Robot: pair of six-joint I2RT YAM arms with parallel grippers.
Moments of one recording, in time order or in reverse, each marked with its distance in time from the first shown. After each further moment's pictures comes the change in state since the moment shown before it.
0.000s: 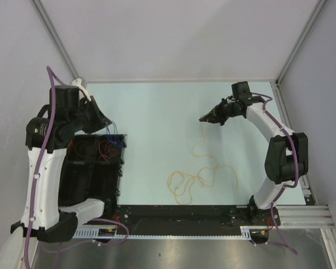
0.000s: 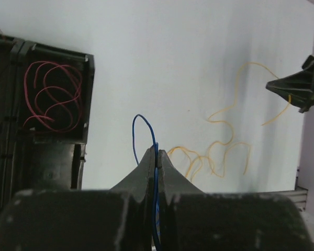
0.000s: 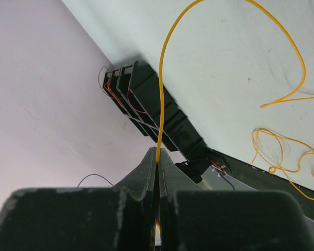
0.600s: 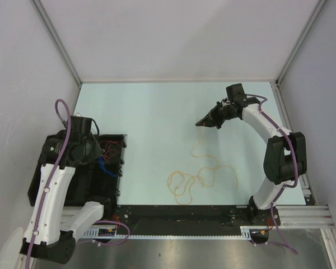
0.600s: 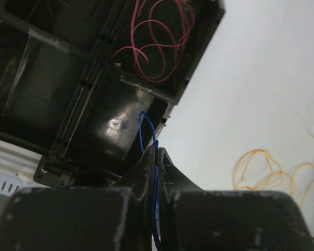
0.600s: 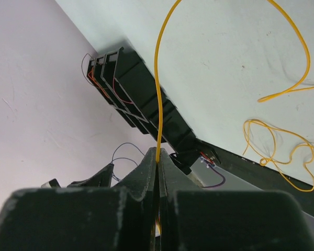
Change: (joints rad) left arm 0.004 -0.245 -0.457 -0.070 -0.306 -0.120; right arm 0.048 0.003 -0.008 -0.027 0.000 -0.036
